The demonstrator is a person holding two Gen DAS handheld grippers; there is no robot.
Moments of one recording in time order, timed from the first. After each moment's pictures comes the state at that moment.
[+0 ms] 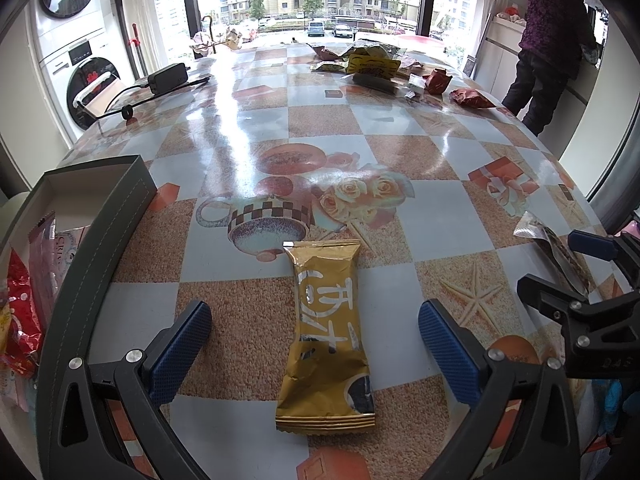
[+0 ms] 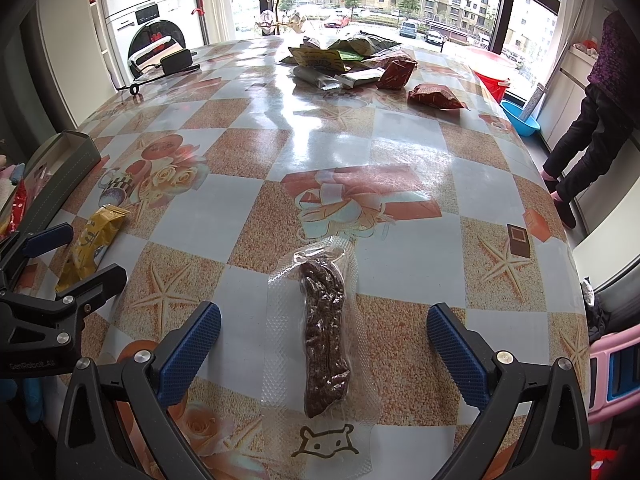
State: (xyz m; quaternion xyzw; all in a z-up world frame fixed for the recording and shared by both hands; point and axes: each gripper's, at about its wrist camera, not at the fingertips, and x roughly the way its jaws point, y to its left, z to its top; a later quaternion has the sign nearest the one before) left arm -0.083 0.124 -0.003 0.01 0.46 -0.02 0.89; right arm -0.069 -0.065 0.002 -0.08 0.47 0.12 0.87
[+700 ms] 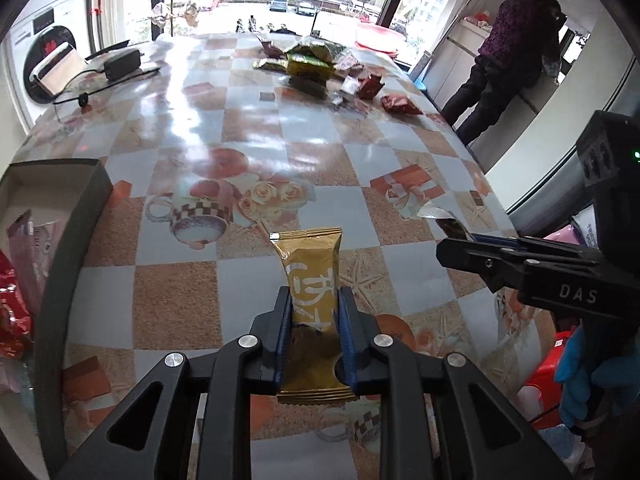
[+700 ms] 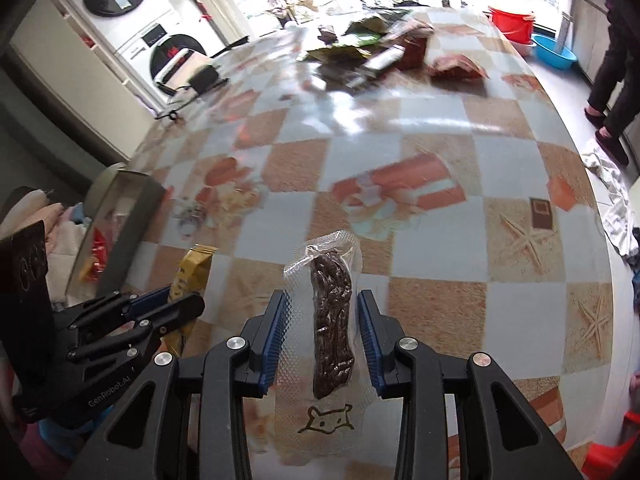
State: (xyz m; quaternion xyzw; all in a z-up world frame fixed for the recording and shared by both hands) left arm -0.102 0.117 0.057 -0.07 0.49 -0.12 0.86; right arm -0.065 -0.079 0.052 0.05 0.54 0.20 0.81
